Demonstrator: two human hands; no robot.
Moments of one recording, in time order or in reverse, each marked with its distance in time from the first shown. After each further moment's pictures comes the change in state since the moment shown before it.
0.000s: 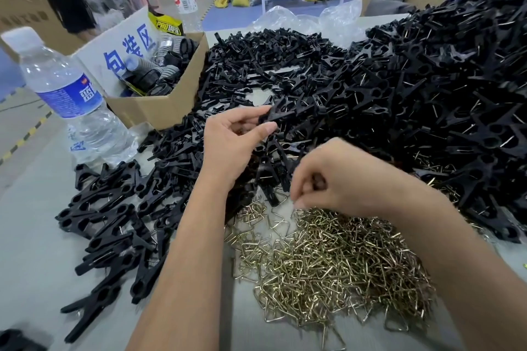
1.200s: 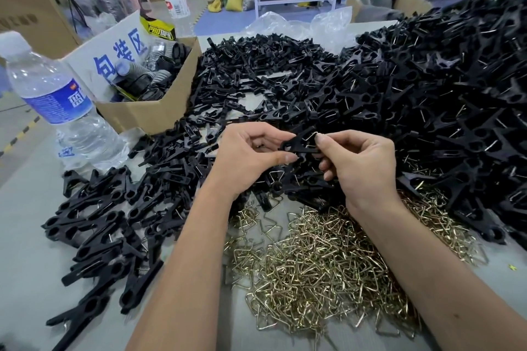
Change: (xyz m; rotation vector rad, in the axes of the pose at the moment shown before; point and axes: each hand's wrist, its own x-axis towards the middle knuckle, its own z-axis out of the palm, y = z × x) left_hand -0.010 0.008 0.015 -0.083 -0.310 -0.009; right_hand 0.007 0.023 0.032 1.037 0.912 0.355
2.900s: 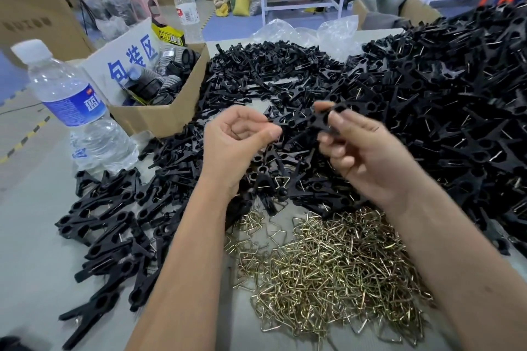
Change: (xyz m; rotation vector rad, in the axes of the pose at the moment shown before) left_hand -0.001 0.018 -0.011 -0.131 0.278 0.019; right_hand 0.032 -0.029 -0.020 0.429 -0.581 0.307
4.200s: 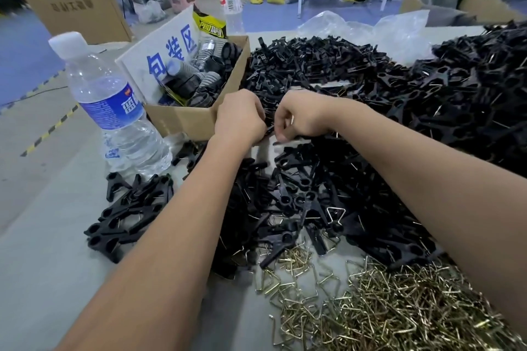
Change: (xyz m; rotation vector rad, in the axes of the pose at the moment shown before) left_hand 0.119 -0.016 -0.061 1.209 0.051 -0.293; right_hand 0.217 0.022 0.079 -1.729 -0.469 0.077
